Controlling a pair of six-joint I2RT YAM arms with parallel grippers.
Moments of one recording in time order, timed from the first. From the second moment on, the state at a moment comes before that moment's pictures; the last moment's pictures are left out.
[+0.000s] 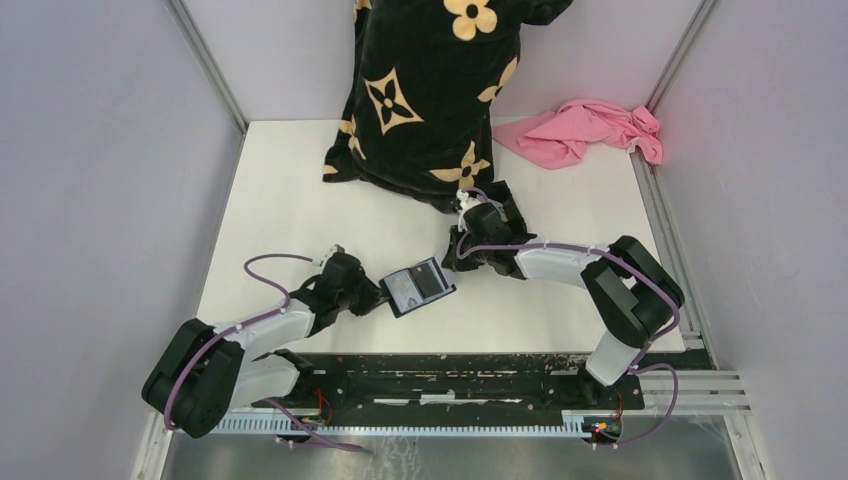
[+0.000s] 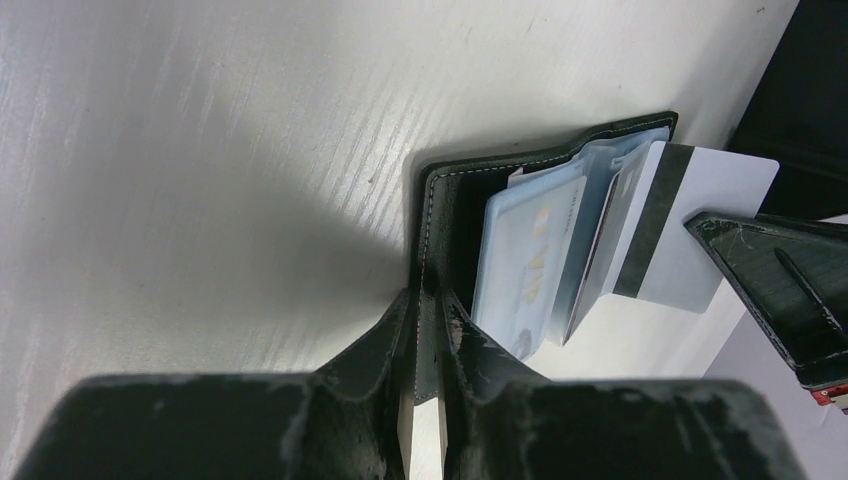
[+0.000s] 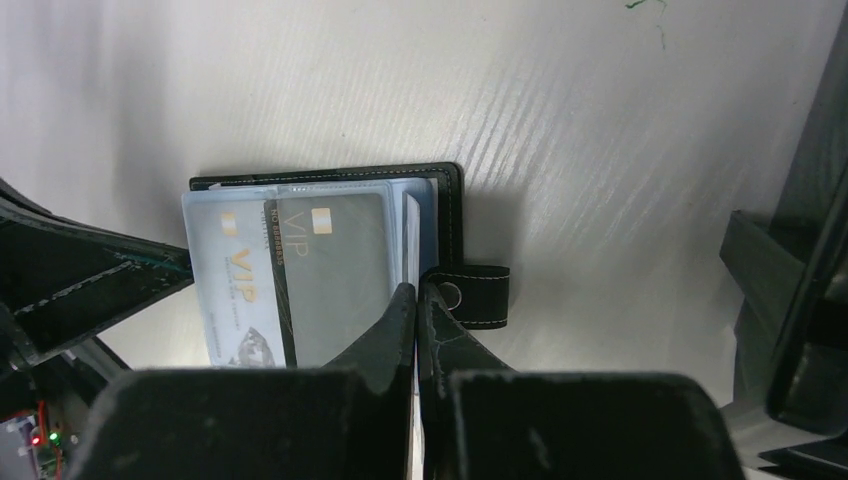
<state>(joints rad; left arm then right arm) -0.52 1.16 0.32 -0.01 0.01 -1.16 0.70 1.70 0.88 0.05 -0.13 0.51</state>
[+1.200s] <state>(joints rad) -0.54 1.20 0.34 -0.01 0.00 -1.16 0.65 1.72 0.84 0.14 -0.36 0.62</state>
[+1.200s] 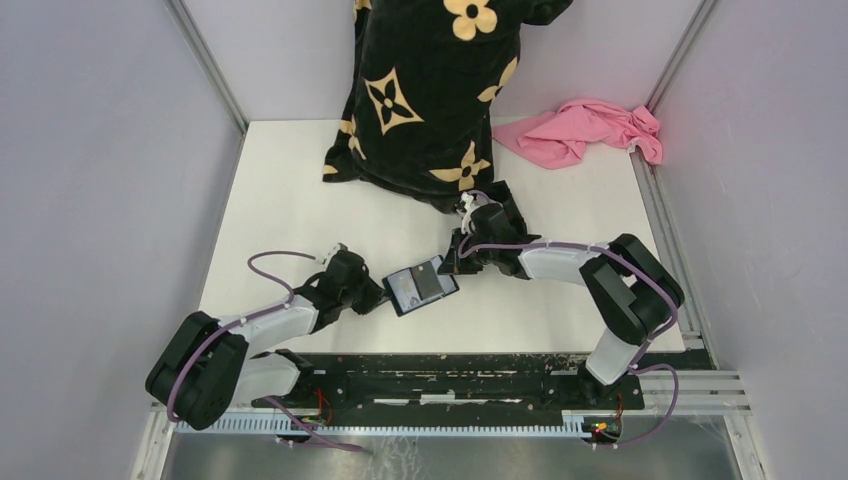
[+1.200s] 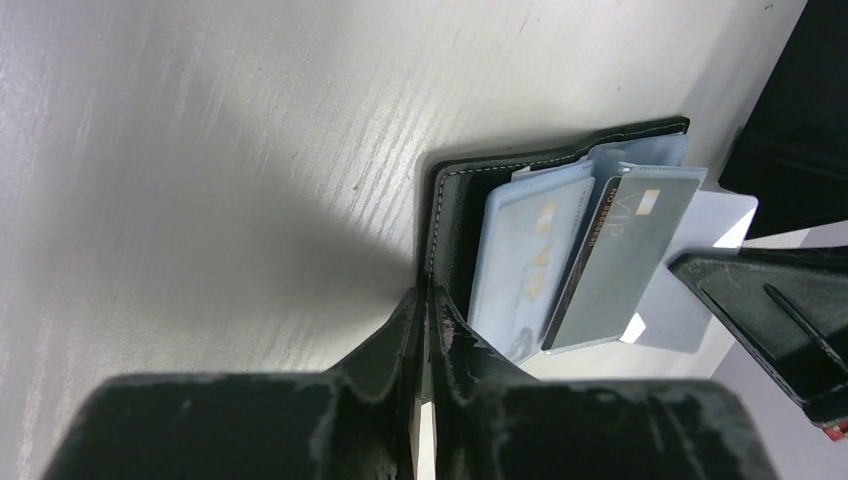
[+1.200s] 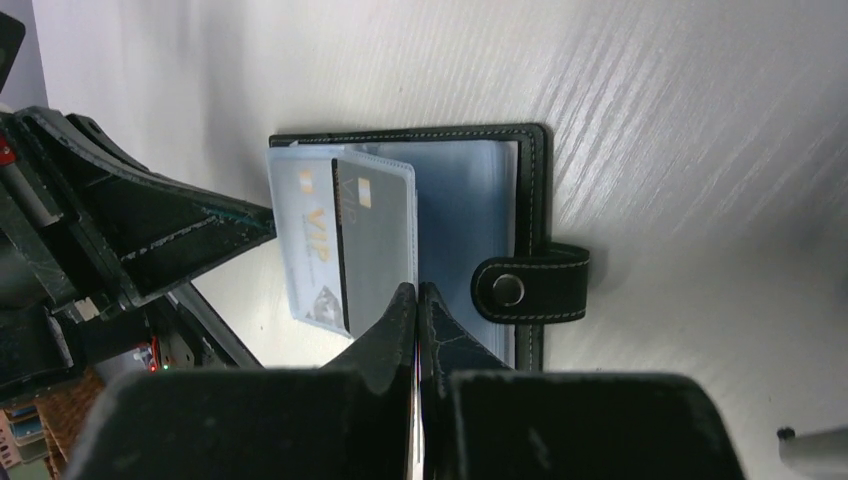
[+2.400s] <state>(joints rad) -0.56 1.25 0.38 -0.01 0.00 -1.16 0.75 1.72 0.98 -0.01 -0.36 0.58</state>
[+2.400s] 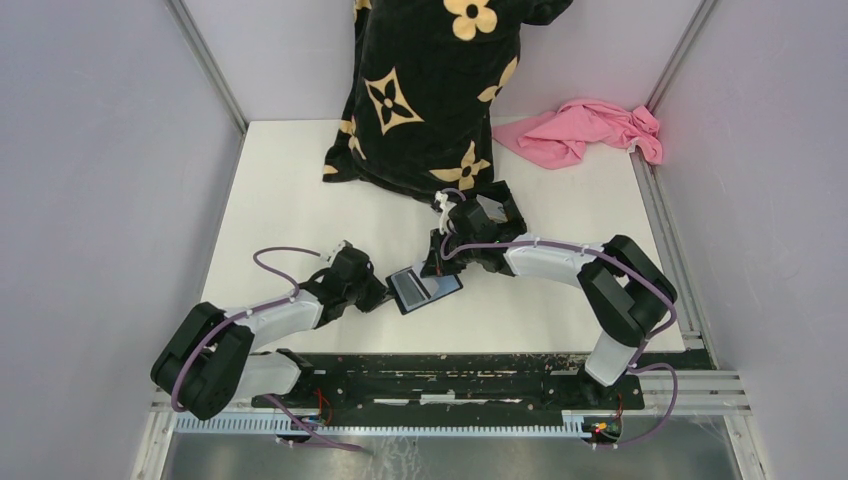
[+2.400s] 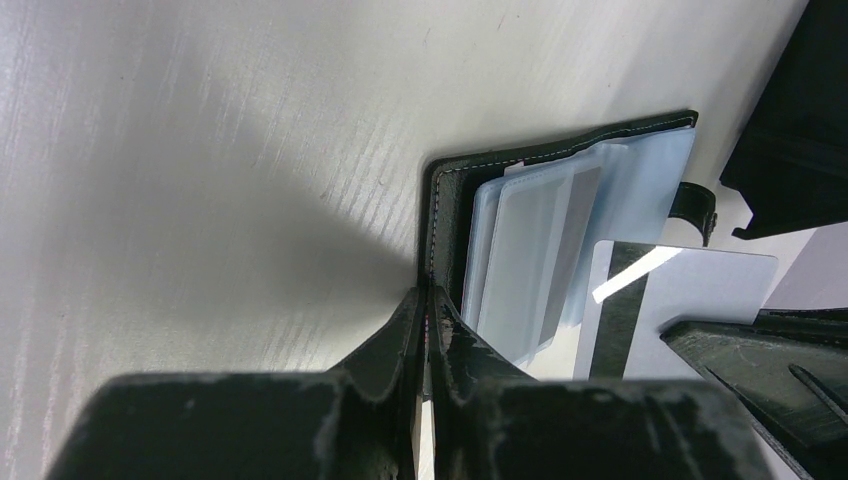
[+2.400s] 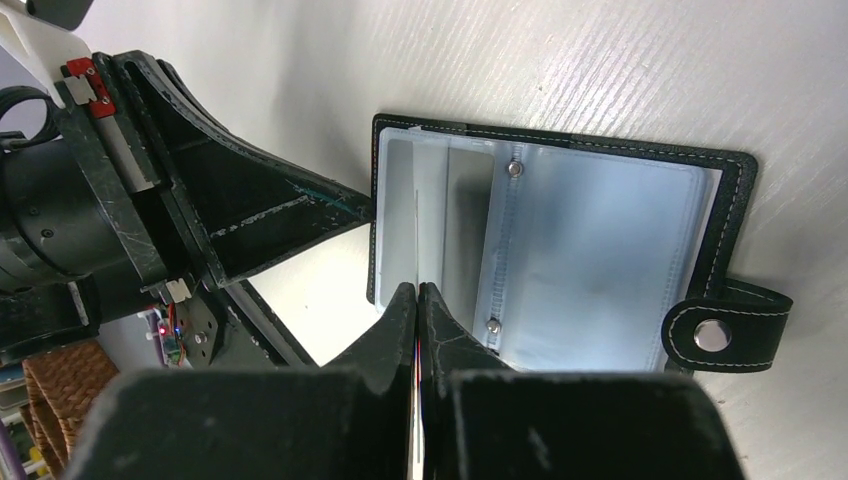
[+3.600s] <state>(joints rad) -0.57 1.21 0.39 -0.09 -0.02 -1.16 0.72 1.81 0.97 0.11 -0.39 0.59</state>
